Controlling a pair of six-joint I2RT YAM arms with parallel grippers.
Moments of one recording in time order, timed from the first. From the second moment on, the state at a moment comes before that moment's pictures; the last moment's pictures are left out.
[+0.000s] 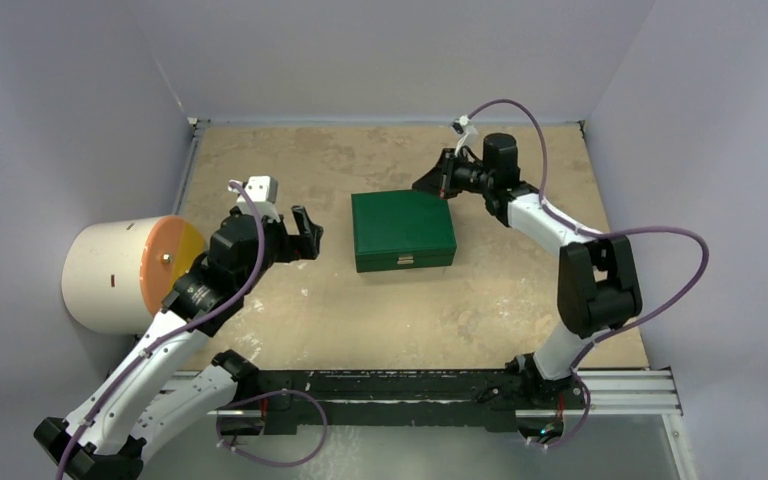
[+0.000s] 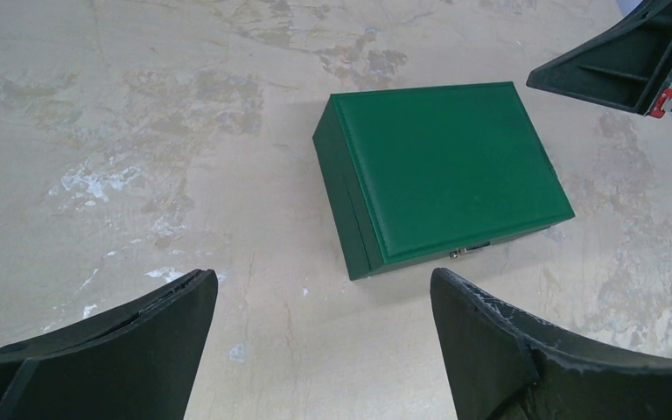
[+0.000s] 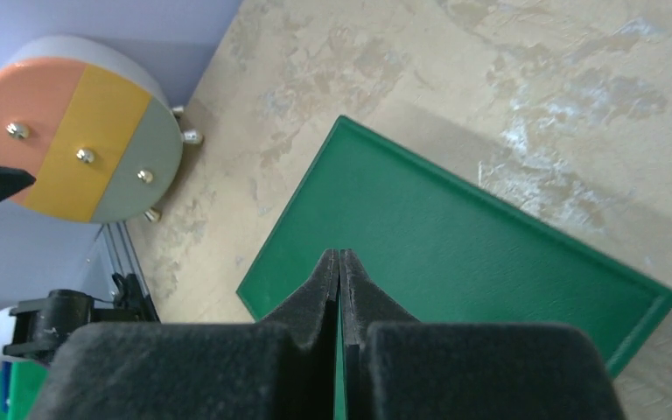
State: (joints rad) left arm -0.56 0.76 0.85 -0.46 -0.26 -0.41; right arm 0.25 1.72 1.16 0.19 -0.75 0.45
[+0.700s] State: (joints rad) left arm -0.56 1.02 0.86 -0.28 -0.07 -0.59; right arm 0.57 1.35 1.05 -0.18 -0.08 0.23
